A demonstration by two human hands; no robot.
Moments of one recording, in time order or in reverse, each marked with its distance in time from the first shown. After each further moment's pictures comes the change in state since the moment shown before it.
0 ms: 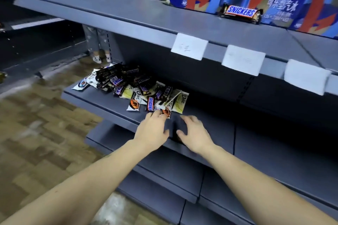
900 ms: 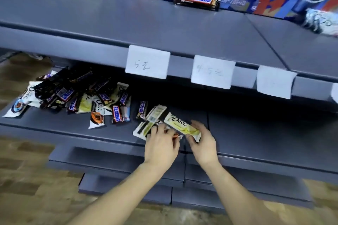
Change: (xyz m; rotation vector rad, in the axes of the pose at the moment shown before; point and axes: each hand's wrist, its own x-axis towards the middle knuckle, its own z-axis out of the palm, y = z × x) left_hand 0.017 0.073 0.049 -0.119 0.043 0.189; right_hand -0.055 0.067 0.002 0.441 0.480 0.371
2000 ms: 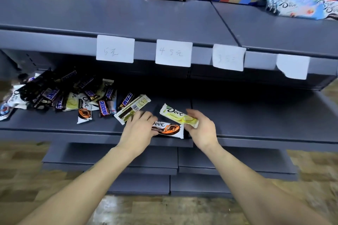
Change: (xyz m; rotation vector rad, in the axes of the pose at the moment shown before) left_hand -0.006 -0.017 -0.033 0.164 -0.108 0.237; right_hand -0.020 -0.018 -0.059 -0.017 -0.042 0.151
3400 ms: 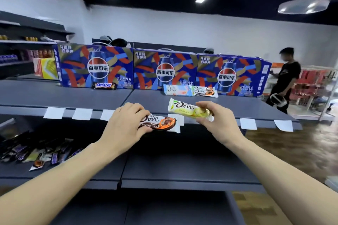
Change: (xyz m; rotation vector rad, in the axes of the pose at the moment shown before) left_hand -0.001 0.312 -0.207 0.139 0.597 0.248; right_hand -0.078 -0.021 -0.433 -0.205 0.315 -0.625
